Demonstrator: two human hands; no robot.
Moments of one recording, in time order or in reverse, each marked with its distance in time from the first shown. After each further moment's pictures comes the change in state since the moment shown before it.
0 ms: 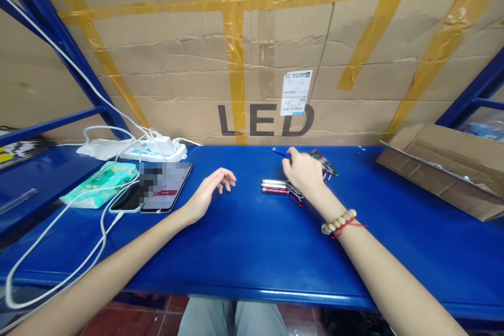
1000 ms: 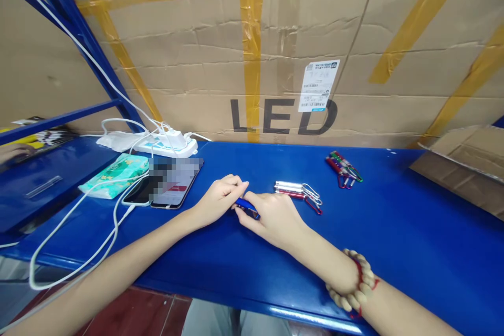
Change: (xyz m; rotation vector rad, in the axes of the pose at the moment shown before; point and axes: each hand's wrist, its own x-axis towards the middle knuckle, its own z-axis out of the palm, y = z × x) left_hand -0.004 0.013 0.007 0.358 -0.052 0.075; right_hand -0.074 -0.067 -0.014 0.451 -0.033 -0.704
